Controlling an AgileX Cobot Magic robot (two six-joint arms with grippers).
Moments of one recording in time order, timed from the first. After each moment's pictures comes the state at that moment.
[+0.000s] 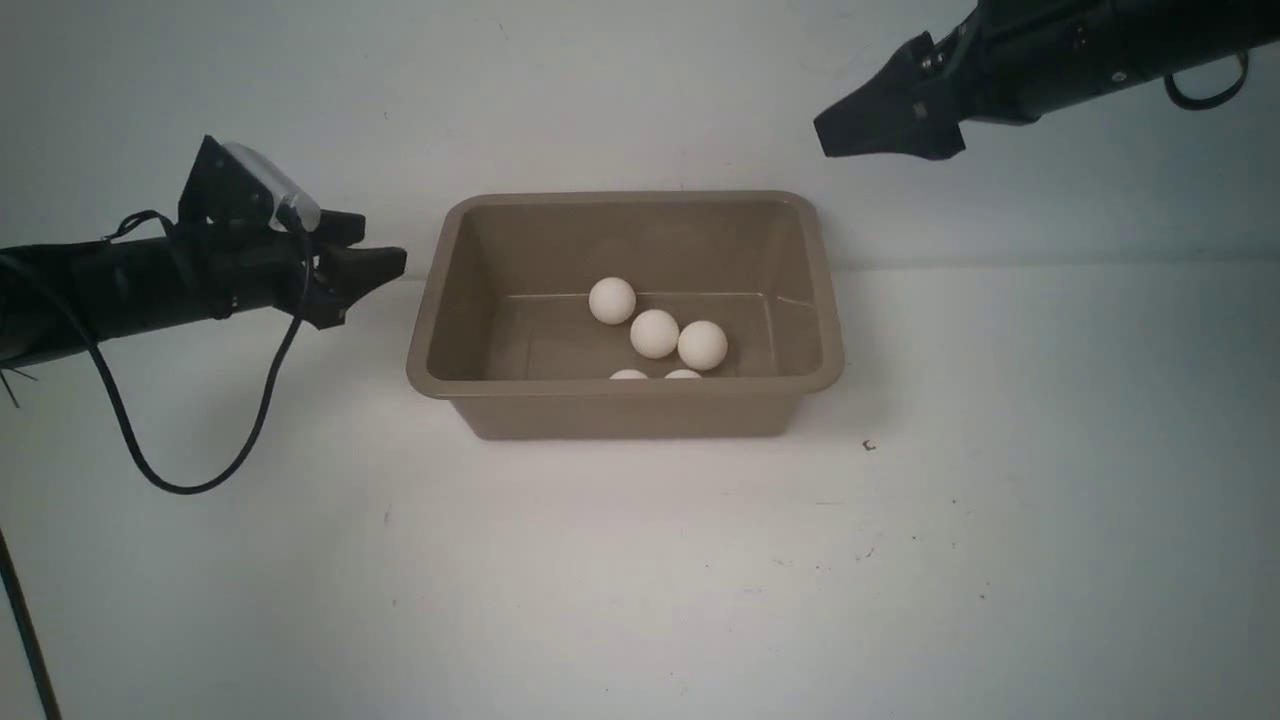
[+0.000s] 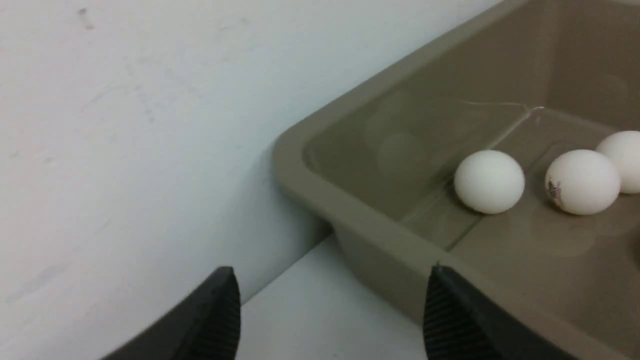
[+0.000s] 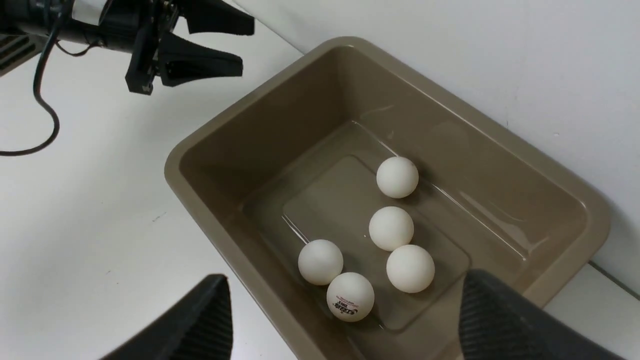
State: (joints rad) right arm 0.14 1.77 -1.67 0.86 1.05 -0.96; left arm 0.26 2.24 -1.50 -1.69 0.92 2.20
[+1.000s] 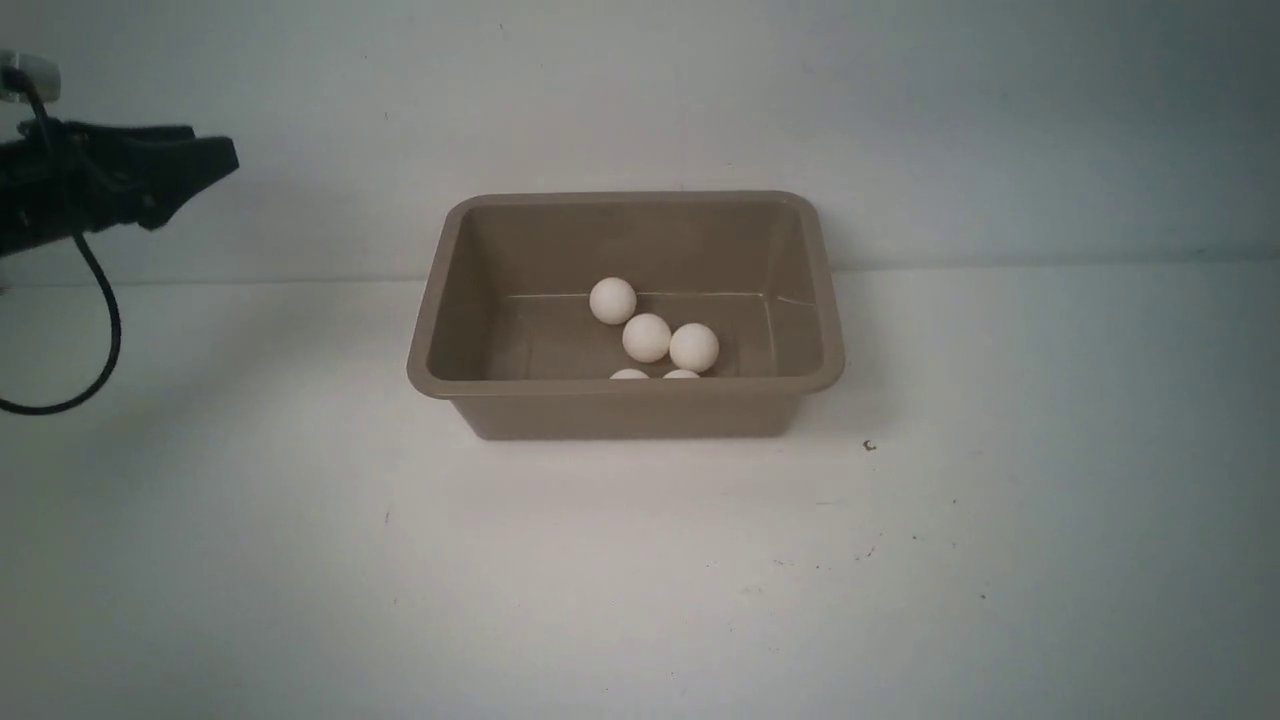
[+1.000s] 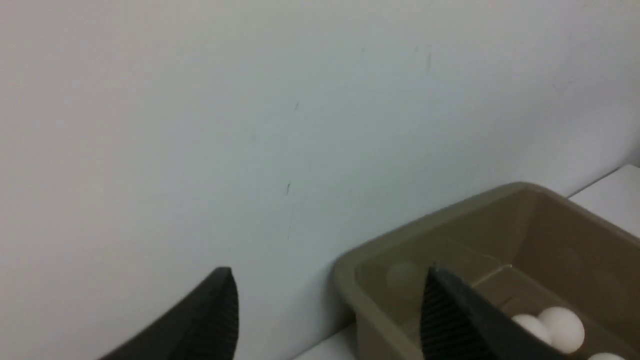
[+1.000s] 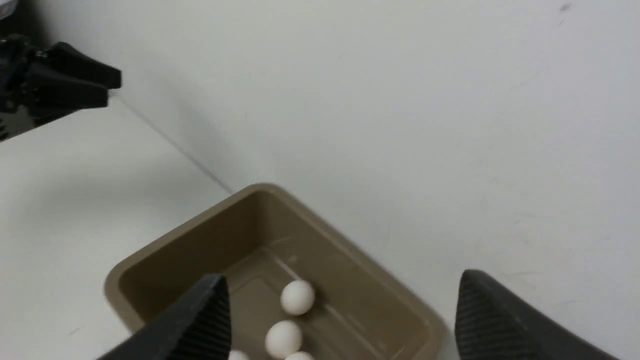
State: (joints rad) right arm 0.14 1.49 -1.67 0.75 0.87 -0.91; left arm 0.45 2.05 -1.50 -1.67 1.11 1.87
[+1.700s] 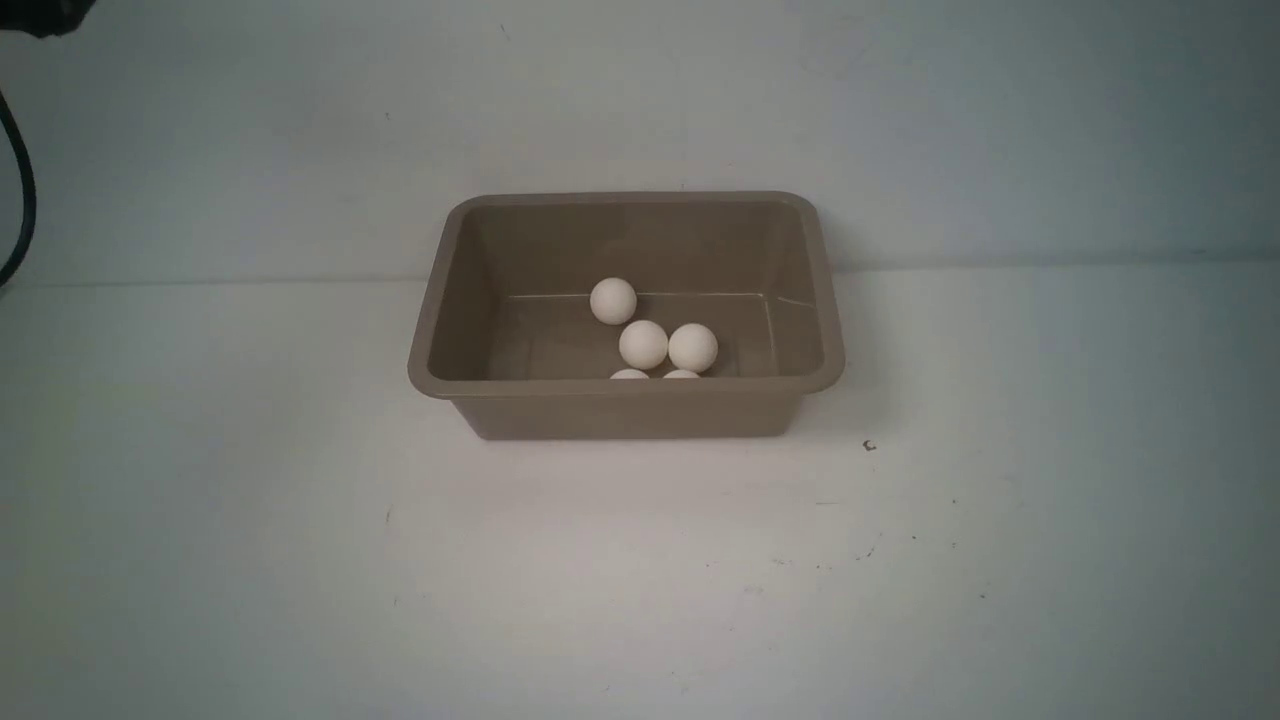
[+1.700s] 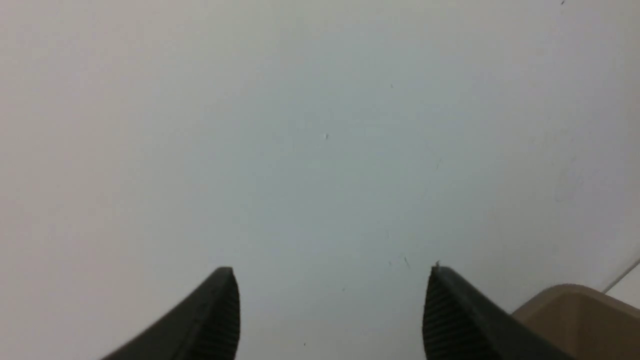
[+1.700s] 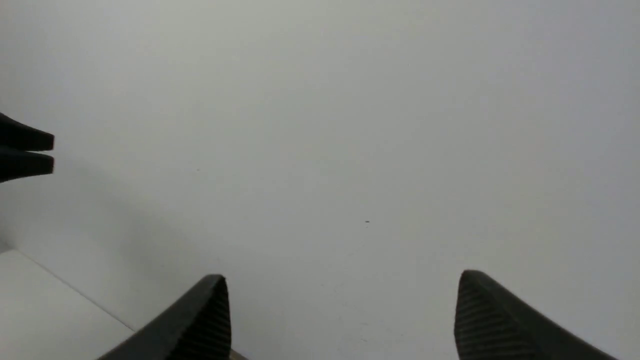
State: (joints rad) right arm 0.14 0.95 -1.65 0.45 0.93 -0.57; left arm 0.43 1.73 -1.50 -1.67 0.99 1.86
